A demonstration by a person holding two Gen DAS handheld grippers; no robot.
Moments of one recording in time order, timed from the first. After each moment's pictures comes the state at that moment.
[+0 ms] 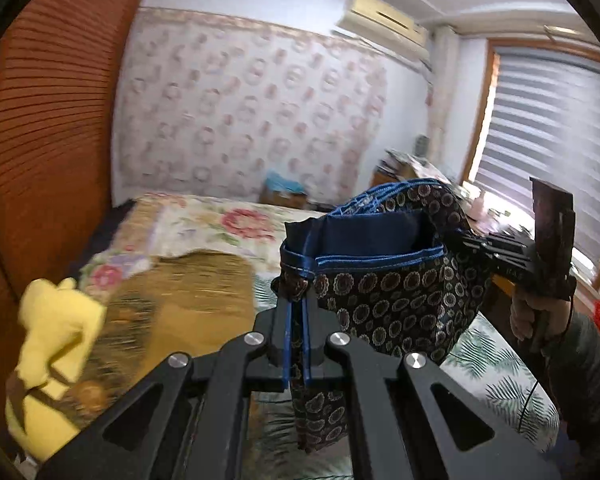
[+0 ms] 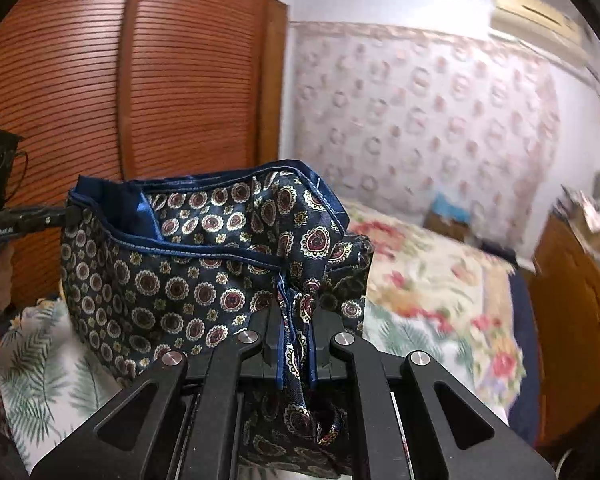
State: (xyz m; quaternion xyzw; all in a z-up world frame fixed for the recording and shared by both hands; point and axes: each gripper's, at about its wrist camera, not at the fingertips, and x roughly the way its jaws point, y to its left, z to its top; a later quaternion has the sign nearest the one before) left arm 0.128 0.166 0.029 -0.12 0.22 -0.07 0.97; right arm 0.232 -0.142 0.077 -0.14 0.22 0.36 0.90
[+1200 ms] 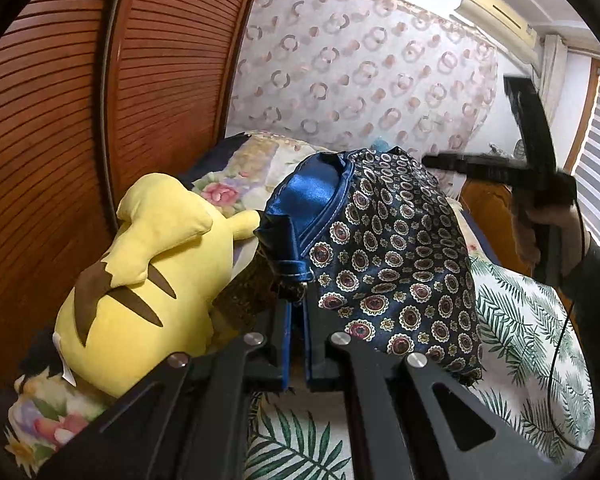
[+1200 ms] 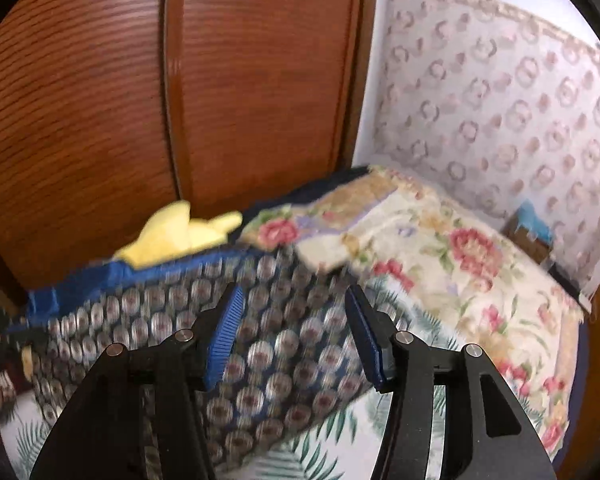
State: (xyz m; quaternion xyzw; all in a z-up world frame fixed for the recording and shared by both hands) left arm 0.085 0.260 -0.081 -0.17 0.30 0.09 0.93; right arm 0.318 0.150 0.015 -0.21 0.30 0.44 0.82
